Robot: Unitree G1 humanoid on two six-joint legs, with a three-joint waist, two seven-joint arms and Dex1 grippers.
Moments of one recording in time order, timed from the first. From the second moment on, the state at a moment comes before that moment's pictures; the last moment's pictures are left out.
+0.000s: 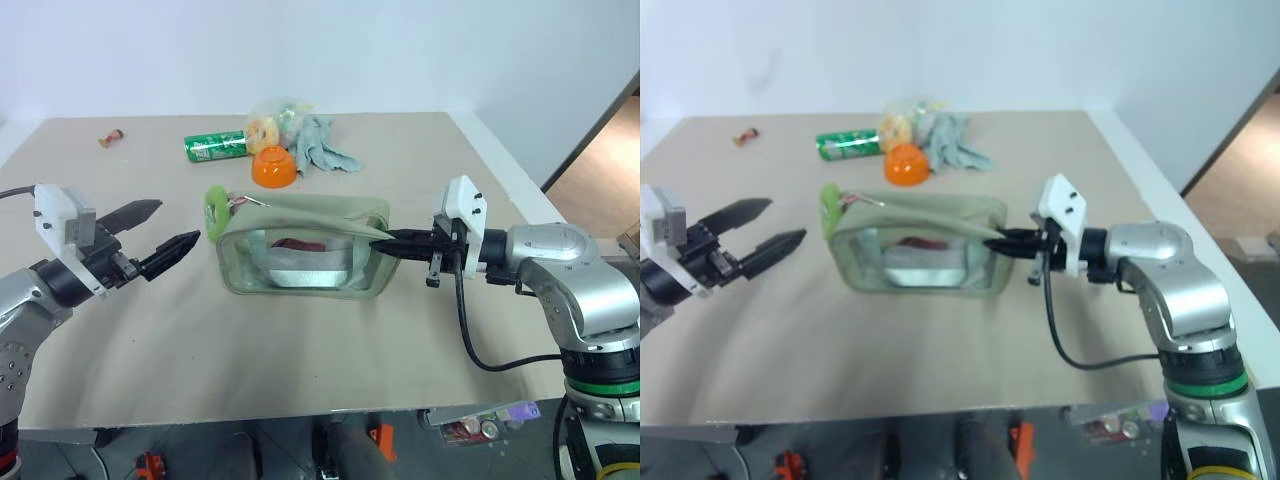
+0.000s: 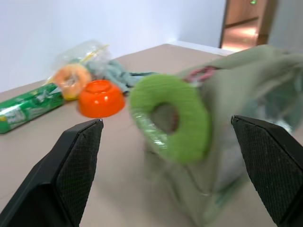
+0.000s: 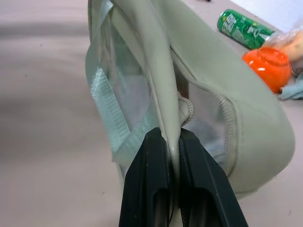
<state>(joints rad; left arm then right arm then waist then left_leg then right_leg) -0.14 0.74 0.44 -0.37 -0.79 0.53 -0.70 -0.52 -0.74 -0.03 -0.33 0.42 0.64 1.02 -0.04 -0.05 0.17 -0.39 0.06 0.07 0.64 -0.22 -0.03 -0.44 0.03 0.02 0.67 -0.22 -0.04</state>
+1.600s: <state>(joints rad) -0.47 0.54 0.24 -0.04 -0.54 0.33 -0.70 -0.53 -0.75 0.03 -0.27 0.34 0.47 1.00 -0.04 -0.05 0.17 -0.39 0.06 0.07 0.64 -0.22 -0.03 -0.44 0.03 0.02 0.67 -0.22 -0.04</state>
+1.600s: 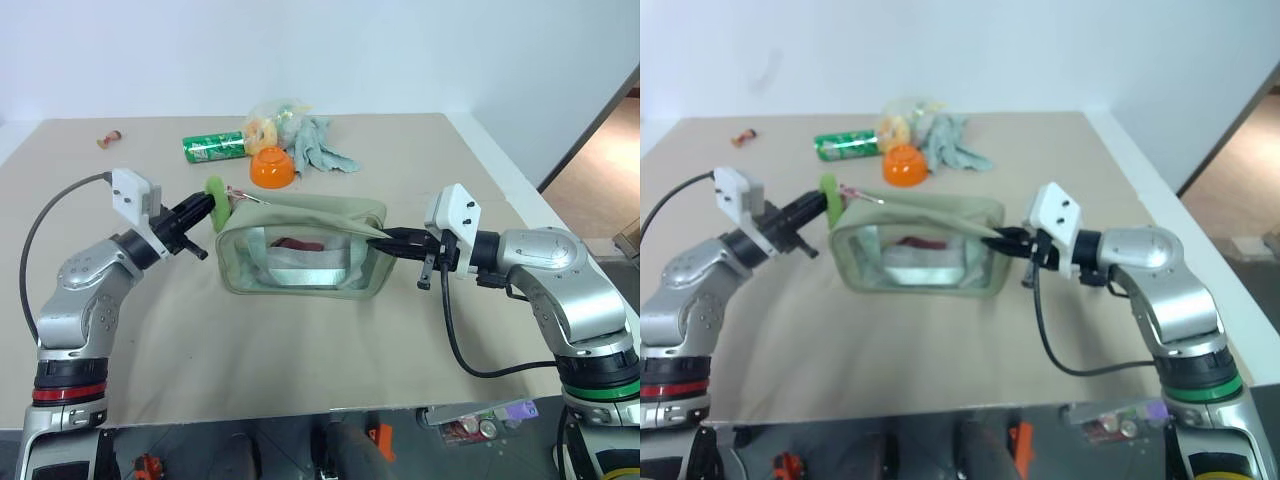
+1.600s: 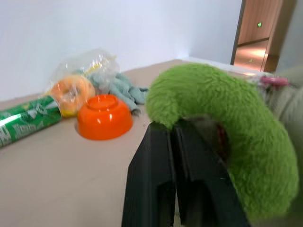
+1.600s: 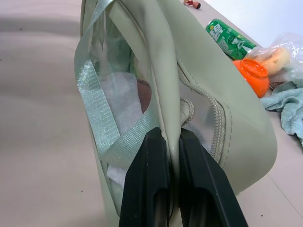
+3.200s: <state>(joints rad) -0.80 0.75 0.03 -0.12 -0.56 0.55 -1.00 -0.55 -0.75 0.05 -0.24 0.31 0.42 1.02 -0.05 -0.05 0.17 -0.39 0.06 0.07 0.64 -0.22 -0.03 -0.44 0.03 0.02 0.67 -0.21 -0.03</state>
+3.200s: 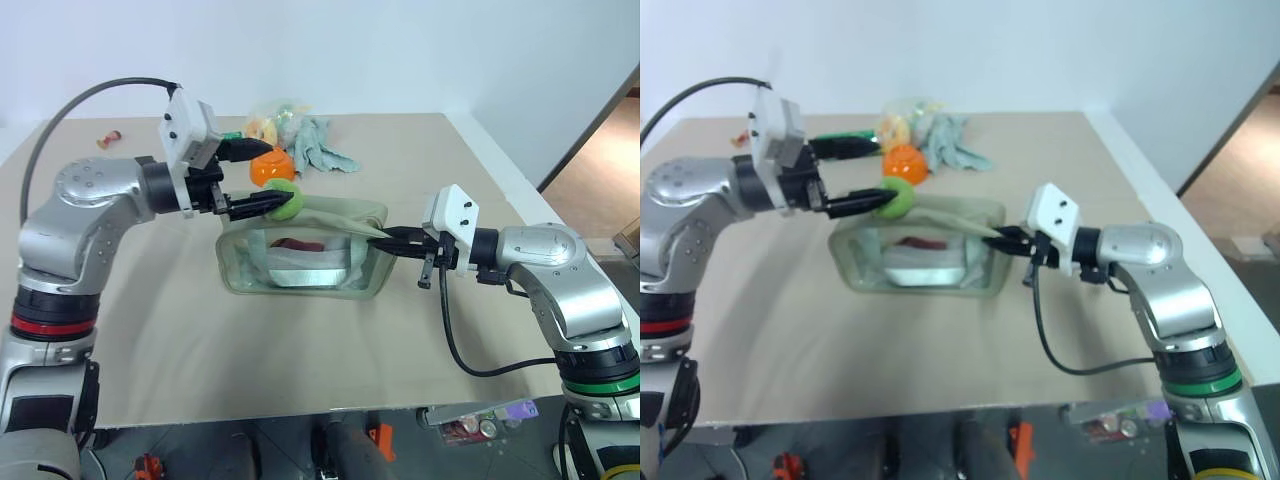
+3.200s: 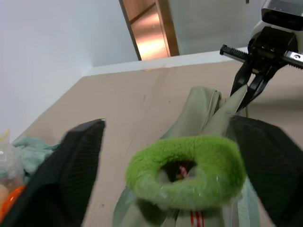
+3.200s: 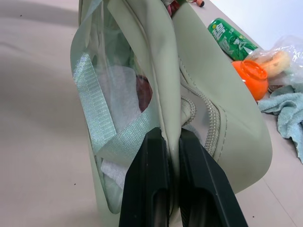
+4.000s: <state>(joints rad) -0.27 0.71 0.27 -0.41 -0.61 0.56 -0.81 -0.58 -0.75 0.08 -0.19 0.29 0.38 1.04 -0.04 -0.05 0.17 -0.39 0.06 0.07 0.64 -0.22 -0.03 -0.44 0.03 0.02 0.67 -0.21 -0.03</state>
